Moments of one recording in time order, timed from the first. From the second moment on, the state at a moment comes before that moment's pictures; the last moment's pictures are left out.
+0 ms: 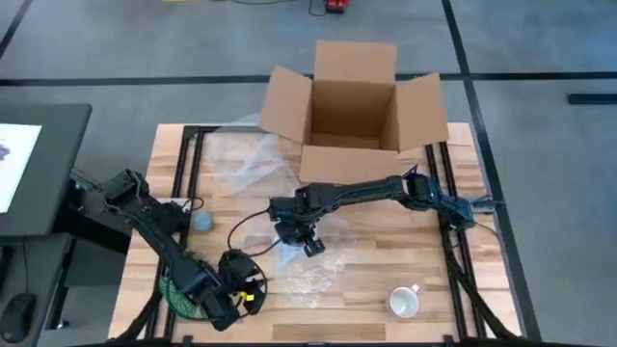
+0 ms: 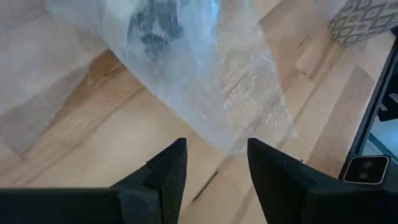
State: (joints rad) left arm -0.85 1.61 1.11 -0.72 -0.75 -1.56; right arm 0.08 2.30 2.07 -1.06 -0.21 -0.42
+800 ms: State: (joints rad) left arm -0.86 1.61 1.11 -0.72 -0.79 -1.56; right arm 0.21 2.19 2.14 -1.16 -0.20 -0.62
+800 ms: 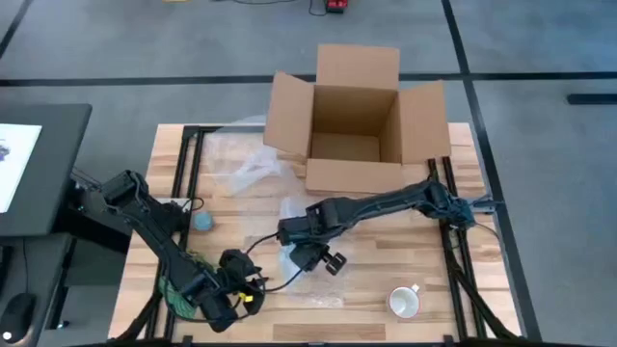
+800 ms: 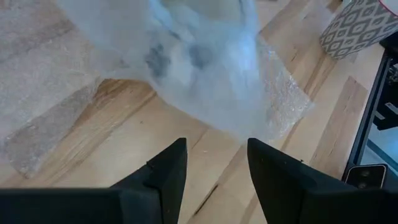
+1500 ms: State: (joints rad) left arm -0.86 1.61 1.11 -0.72 -0.80 -1.56; right arm 0.10 2.18 2.11 -1.15 -0.18 -0.62
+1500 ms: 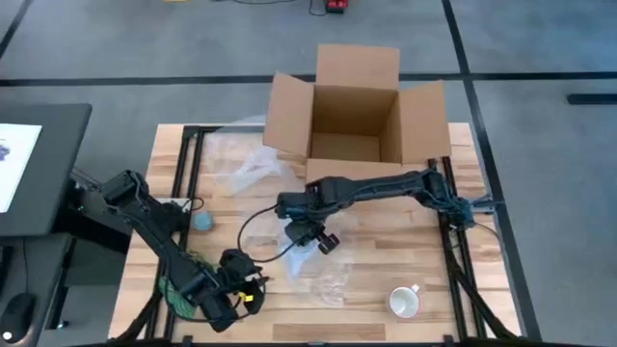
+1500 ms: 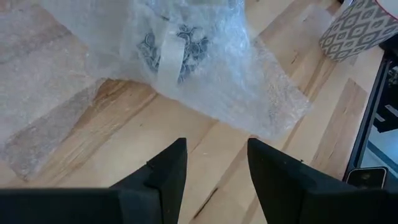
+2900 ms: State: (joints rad) left arm -0.85 1.61 1.11 -0.72 -0.83 -1.56; right arm 0.12 2.14 2.01 -1.03 -0.17 -0.58
